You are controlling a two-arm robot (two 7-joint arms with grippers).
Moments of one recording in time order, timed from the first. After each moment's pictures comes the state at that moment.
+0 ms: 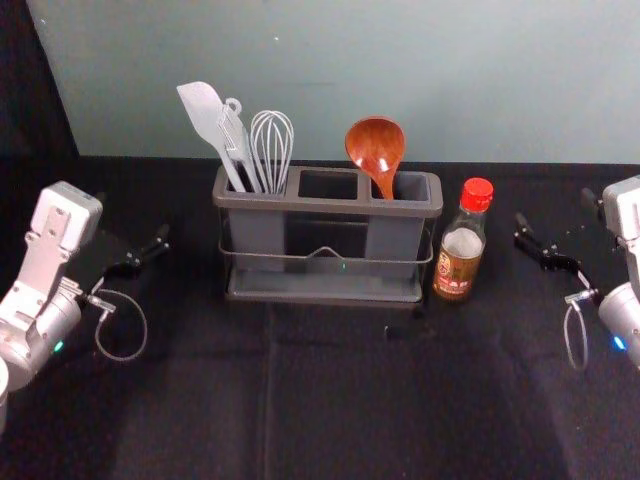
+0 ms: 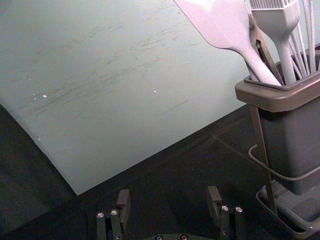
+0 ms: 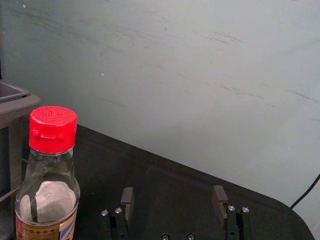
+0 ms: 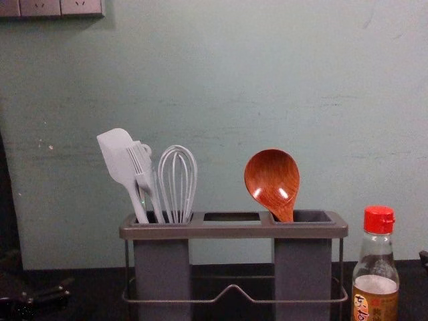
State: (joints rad) left arm -0.20 0.60 0.45 -1.41 -0.25 -0.12 0.03; right arm 0.11 0.30 -0.06 -1.46 -0.06 -0.03 0.16
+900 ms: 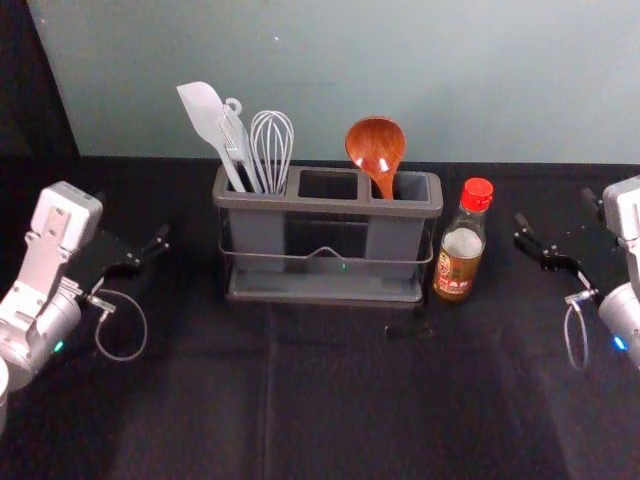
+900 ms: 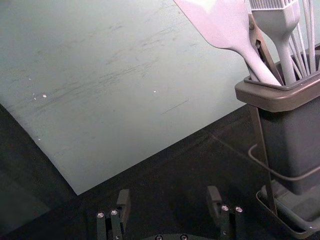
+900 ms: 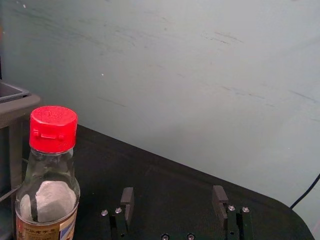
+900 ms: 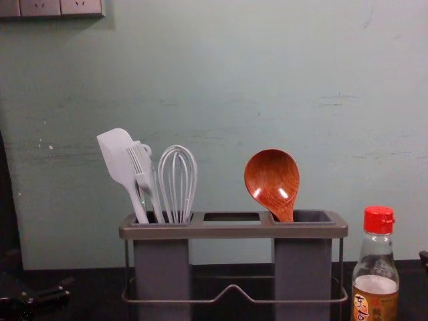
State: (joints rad) left arm -0.20 0.60 0.45 -1.41 -0.25 -0.12 0.03; right arm 0.11 0.30 -0.06 -1.46 -0.06 -0.03 0.16
